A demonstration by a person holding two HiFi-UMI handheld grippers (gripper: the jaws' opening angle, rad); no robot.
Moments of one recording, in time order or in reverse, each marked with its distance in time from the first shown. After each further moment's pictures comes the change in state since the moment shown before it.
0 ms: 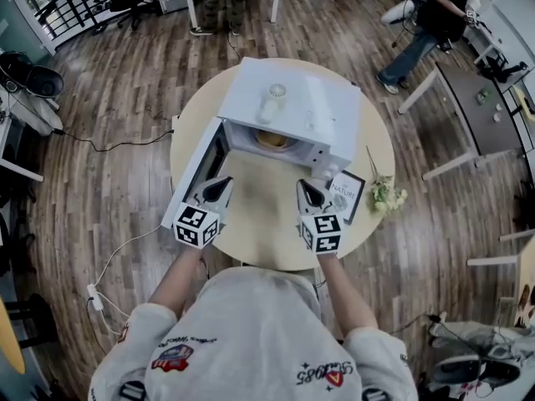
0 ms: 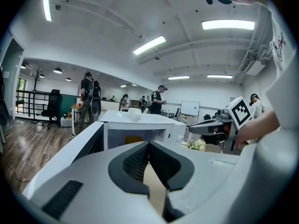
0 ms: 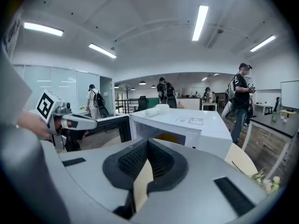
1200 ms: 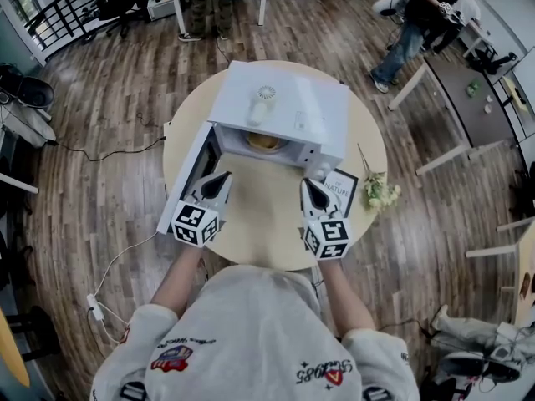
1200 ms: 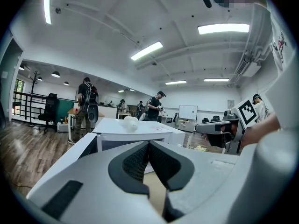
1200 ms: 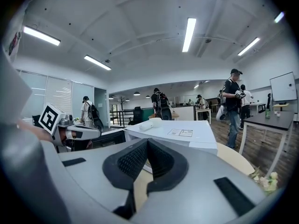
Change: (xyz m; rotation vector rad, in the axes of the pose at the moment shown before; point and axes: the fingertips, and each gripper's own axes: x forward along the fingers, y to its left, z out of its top) left arm 0.013 -0.011 0.031 0.018 -0.071 -0.027; right arm -0.036 -0.016 0.033 0.064 -0.144 -0.061
